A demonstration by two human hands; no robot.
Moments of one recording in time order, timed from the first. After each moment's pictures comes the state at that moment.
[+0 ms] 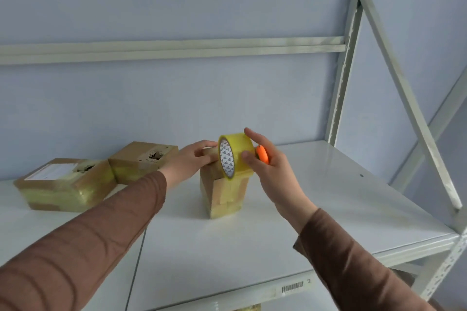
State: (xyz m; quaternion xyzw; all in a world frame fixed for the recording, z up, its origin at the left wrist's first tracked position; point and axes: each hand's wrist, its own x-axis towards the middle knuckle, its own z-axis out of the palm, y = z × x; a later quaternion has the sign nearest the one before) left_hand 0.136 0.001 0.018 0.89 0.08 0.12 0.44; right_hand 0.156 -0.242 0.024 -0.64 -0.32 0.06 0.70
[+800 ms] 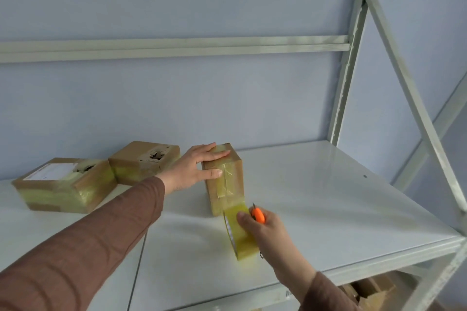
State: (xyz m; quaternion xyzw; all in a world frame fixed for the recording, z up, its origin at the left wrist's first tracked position) left_hand 0.132 0.015 0.010 0.94 -0.04 0.09 0.32; right_hand 0.105 -0.247 -0.052 -0.69 -0.21 0.17 0.67
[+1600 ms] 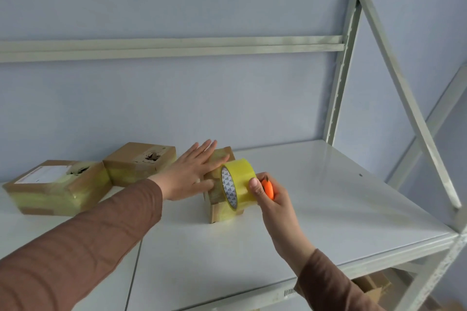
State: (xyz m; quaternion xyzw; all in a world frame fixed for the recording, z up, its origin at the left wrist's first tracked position) left_hand 0.136 0.026 -0.002 0.98 -0.15 0.10 -0.06; right_hand 0.128 -0.245 -0.026 -0.60 -0.29 0.05 0.74
